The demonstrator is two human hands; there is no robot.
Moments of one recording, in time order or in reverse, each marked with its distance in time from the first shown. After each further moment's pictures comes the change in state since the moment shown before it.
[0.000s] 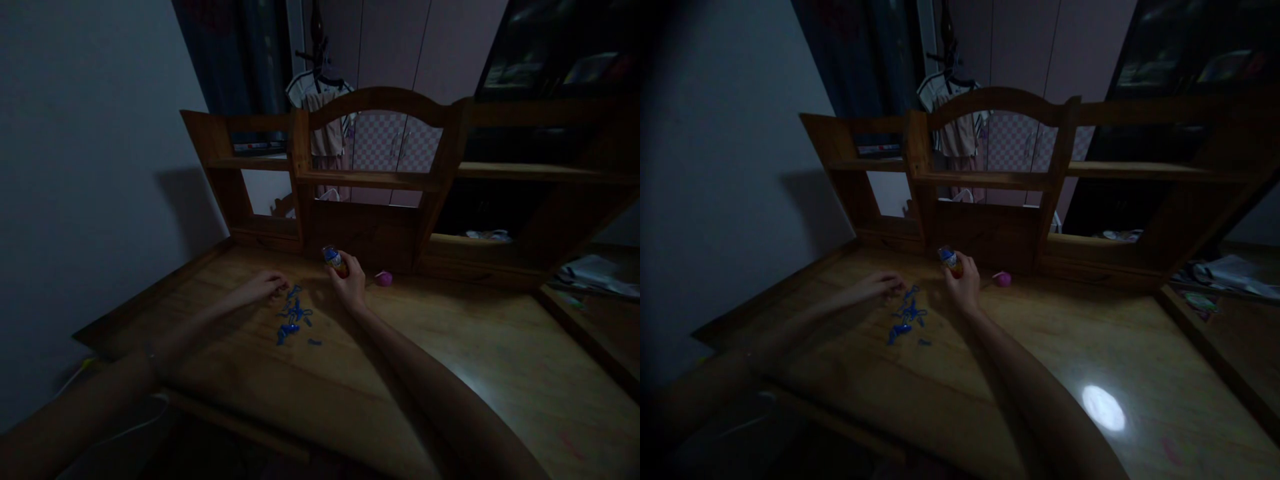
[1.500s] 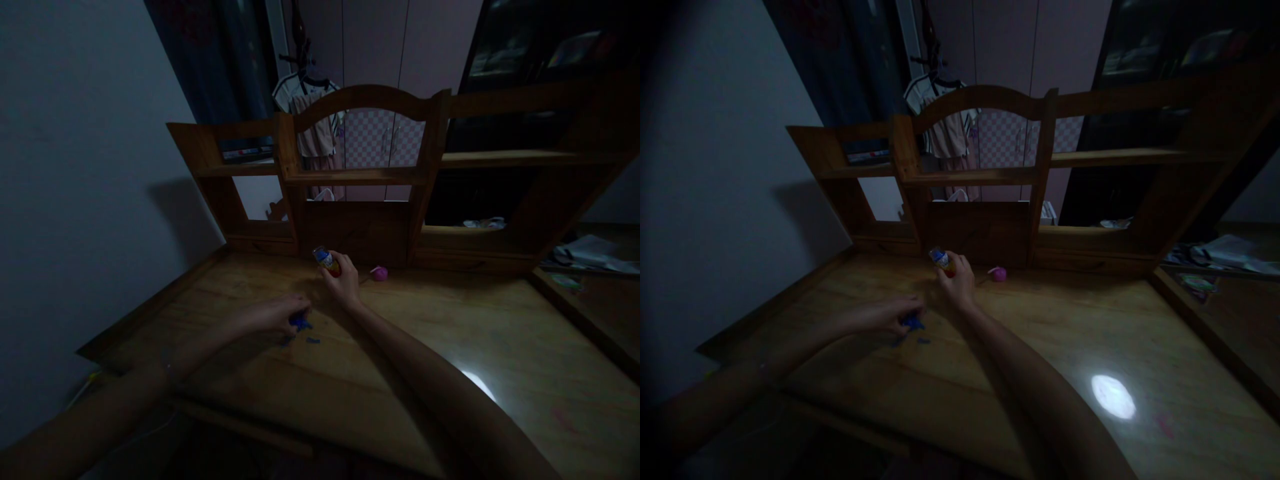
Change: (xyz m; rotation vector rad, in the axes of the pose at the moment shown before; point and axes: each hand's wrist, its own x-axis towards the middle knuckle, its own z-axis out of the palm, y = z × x) left_hand -0.040 0.055 0.041 0.596 -0.424 0.441; right_hand -0.003 -0.002 0.000 -0.001 -0.049 0.012
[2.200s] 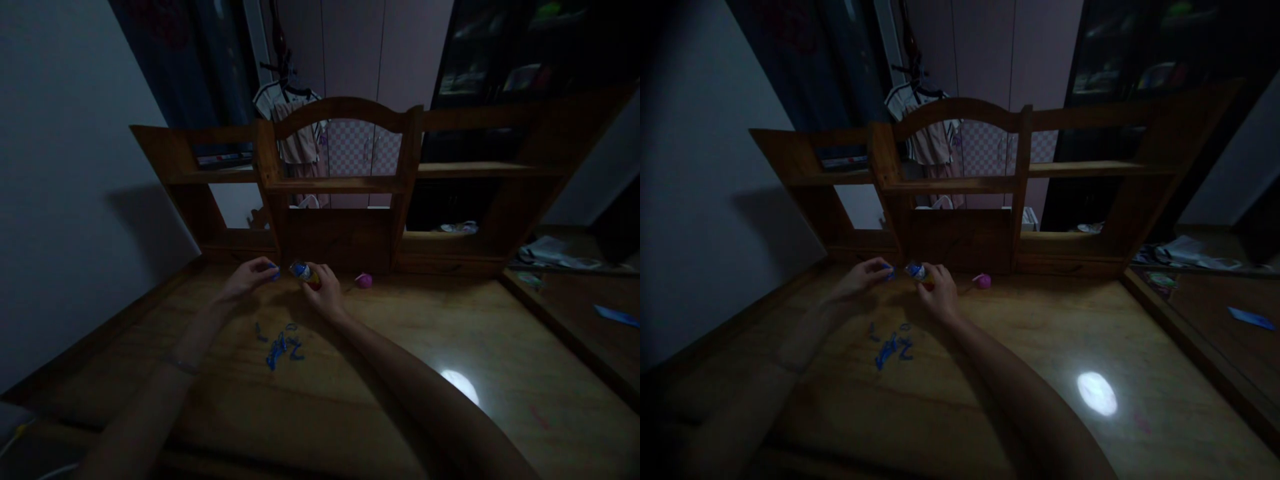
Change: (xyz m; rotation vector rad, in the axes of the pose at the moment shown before) left_hand 0.040 -0.072 -0.043 -0.737 0.679 -0.157; right_hand -0.002 -0.001 0.003 -0.049 -0.081 -0.041
